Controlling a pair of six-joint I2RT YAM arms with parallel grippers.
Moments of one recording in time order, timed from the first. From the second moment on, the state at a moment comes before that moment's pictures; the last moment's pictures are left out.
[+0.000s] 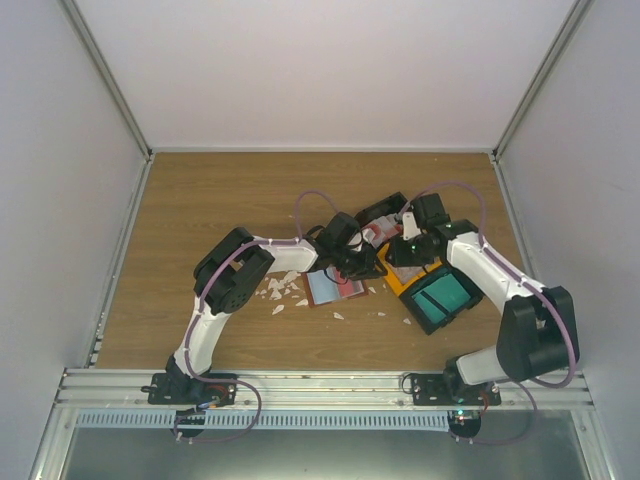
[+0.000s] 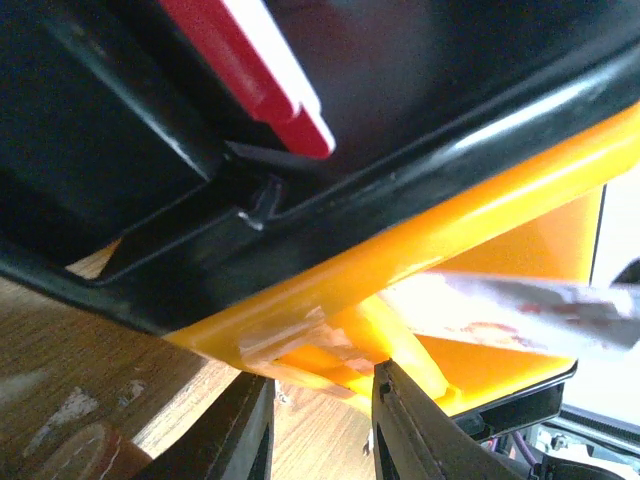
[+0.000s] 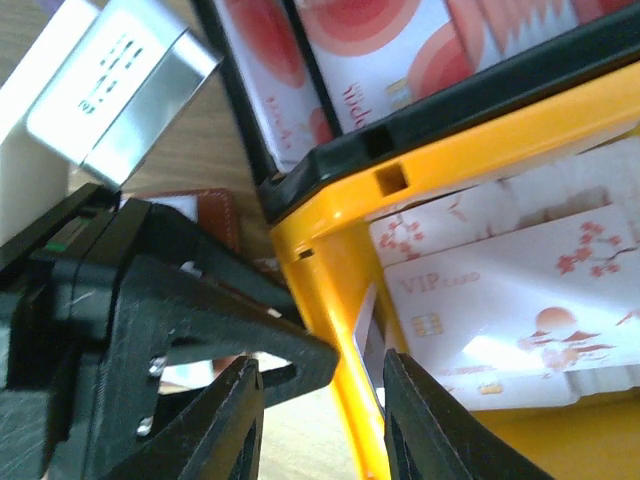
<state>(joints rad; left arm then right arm) -0.79 2.17 1.34 0.06 0.64 -0.88 0.28 1.44 0.98 -0.70 -0.23 0.17</state>
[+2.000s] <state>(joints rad) -0.58 1.64 1.07 -0.11 0.49 -0.50 0.40 1.25 0.97 -0.60 -0.46 0.13</state>
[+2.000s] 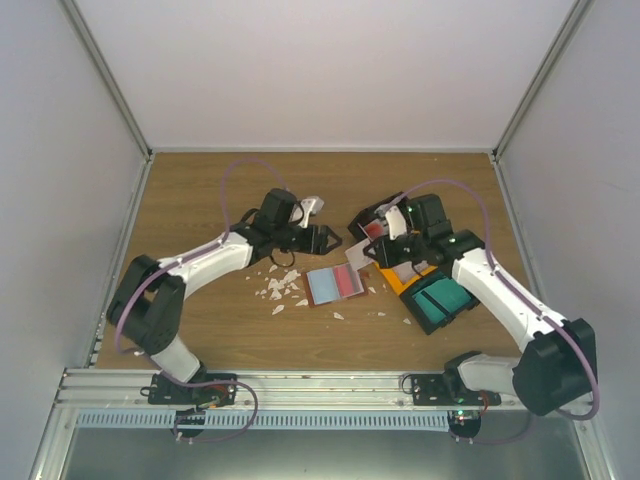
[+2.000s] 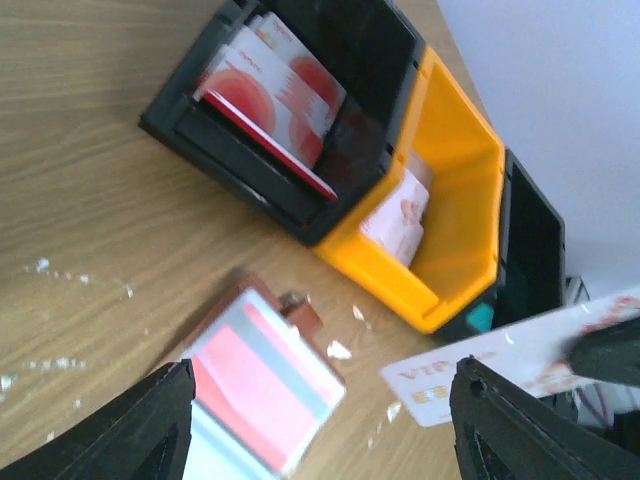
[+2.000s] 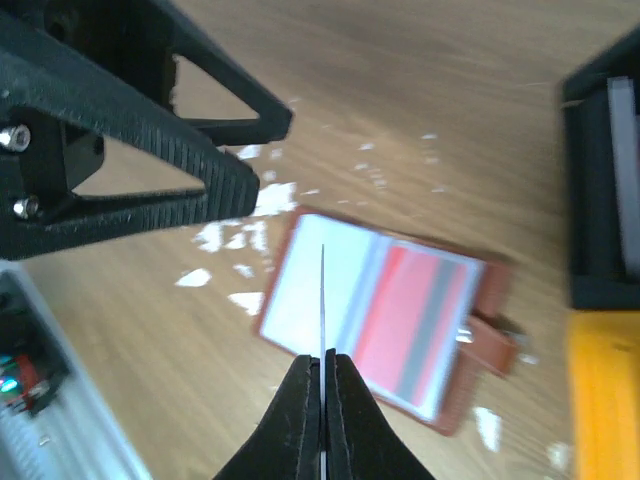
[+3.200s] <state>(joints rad) -0.57 1.38 0.85 -0.31 0.89 -0.23 0.54 1.31 0.83 -0.43 -0.85 0.01</state>
